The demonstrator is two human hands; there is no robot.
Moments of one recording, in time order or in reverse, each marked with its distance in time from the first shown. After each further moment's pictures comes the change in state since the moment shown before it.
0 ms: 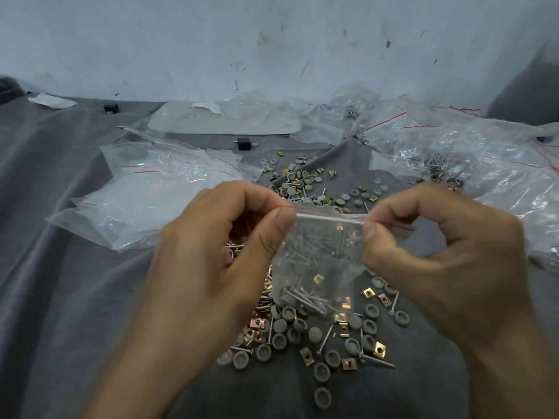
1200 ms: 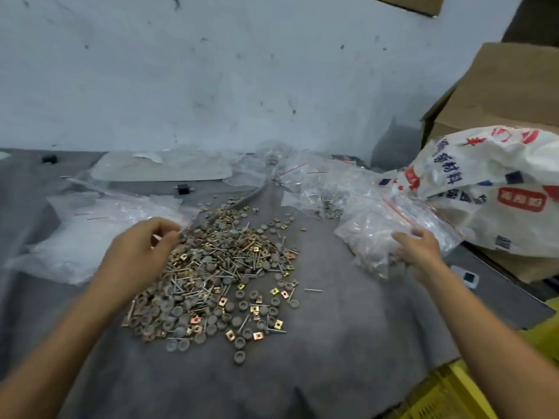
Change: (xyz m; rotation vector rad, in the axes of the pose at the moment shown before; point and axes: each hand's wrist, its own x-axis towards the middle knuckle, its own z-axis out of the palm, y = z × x) left_hand 0.033 -0.030 -0.018 0.232 -0.189 -0.248; right_hand -0.019 0.171 -0.168 0.018 0.275 1.211
